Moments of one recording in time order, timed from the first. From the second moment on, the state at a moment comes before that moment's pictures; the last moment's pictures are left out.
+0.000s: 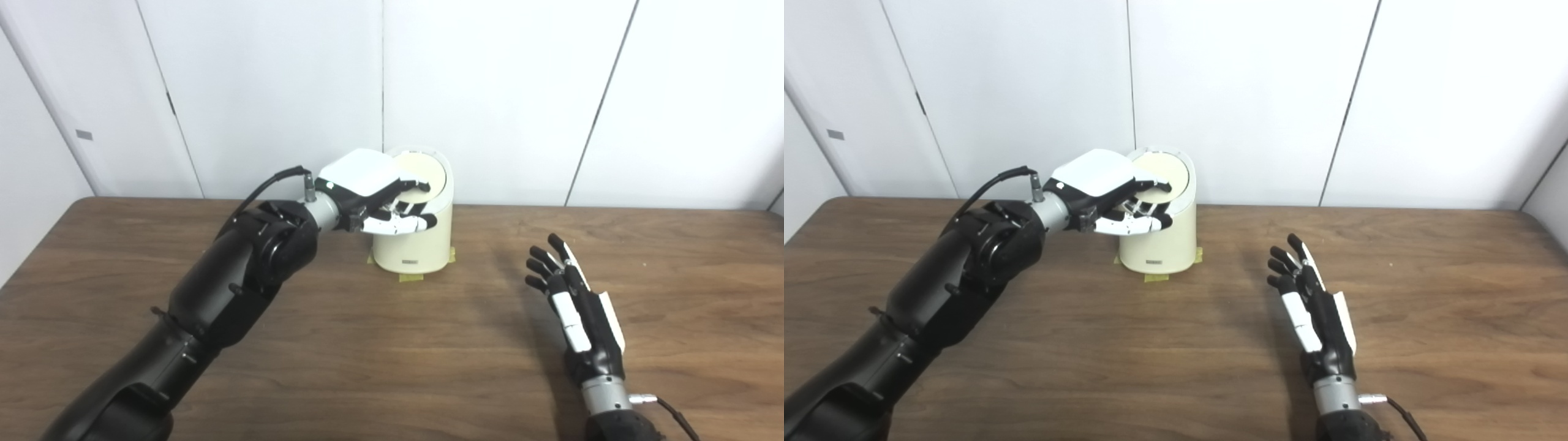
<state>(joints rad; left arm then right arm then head) -0.77 0.38 -0.49 0.06 0.84 0.07 -0.55 -0.06 -0.03 -0.05 0.01 -0.01 -0.13 0.01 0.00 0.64</state>
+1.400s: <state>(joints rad) -0.59 0.25 -0.15 -0.14 0.56 0.18 -0.40 -0.04 -0.03 -0.05 -0.01 -0.02 -0.11 -0.01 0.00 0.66</state>
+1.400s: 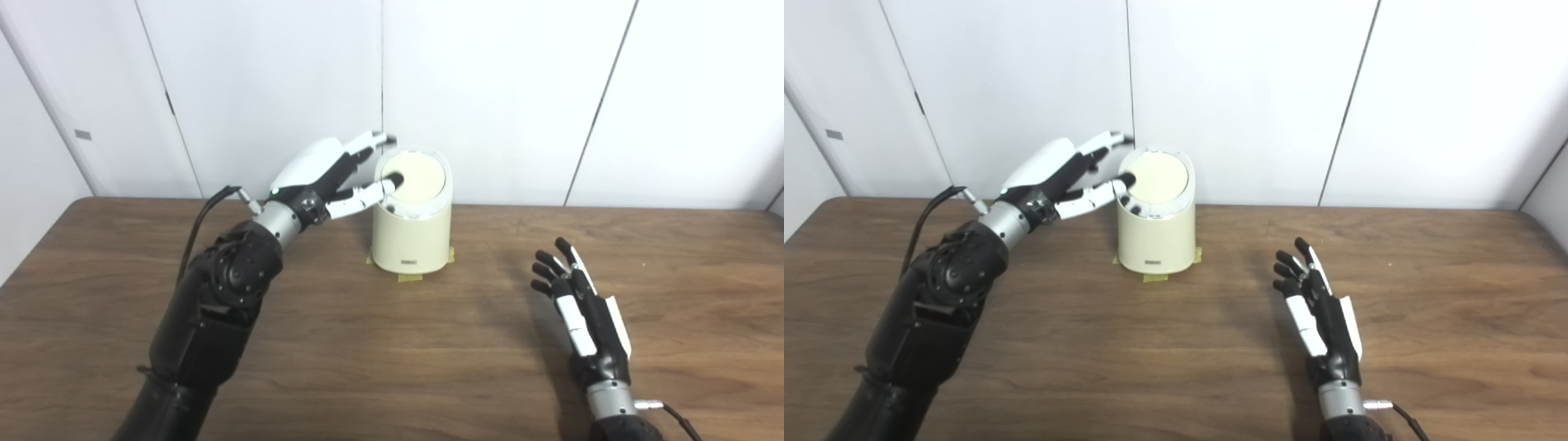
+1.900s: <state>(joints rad) -0.26 0.19 0.03 -0.31 0.27 0.30 -0.32 -0.02 -0.04 -0.04 -0.04 -0.01 -0.08 0.00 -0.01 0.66</state>
